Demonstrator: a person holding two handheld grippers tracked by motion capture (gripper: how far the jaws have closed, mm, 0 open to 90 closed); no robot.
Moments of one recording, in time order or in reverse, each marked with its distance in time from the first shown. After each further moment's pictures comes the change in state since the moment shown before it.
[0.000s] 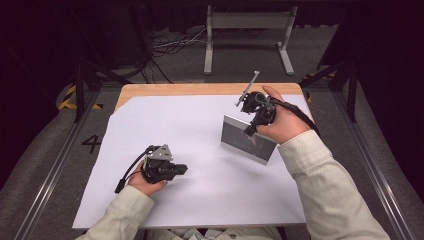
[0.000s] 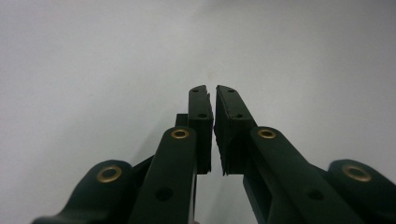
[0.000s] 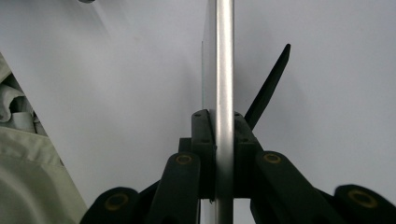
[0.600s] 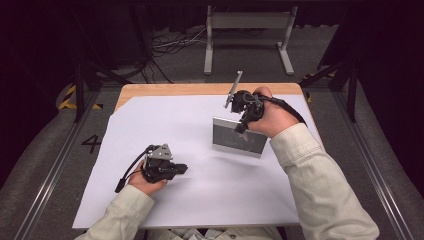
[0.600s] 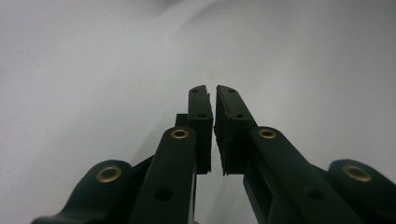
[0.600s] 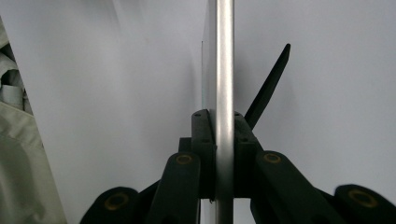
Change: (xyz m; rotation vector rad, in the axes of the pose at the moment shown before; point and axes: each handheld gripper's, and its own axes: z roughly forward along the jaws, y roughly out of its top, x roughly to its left) left arm 0.001 0.001 0.001 -0.001 -0.010 -0.001; right arm -0.007 0.028 0.015 0.030 0.040 -0.217
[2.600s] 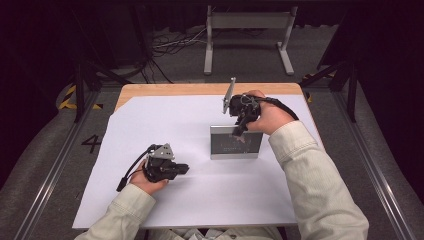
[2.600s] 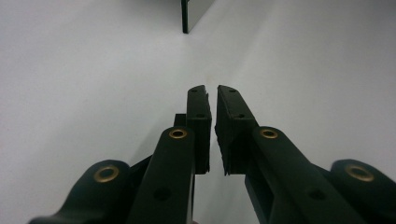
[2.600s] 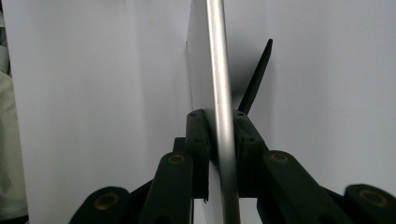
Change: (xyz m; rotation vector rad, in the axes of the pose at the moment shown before) left arm 0.000 0.002 0.004 0.006 -0.015 0.001; right arm -0.023 0.001 0.034 0.012 0.093 -0.162
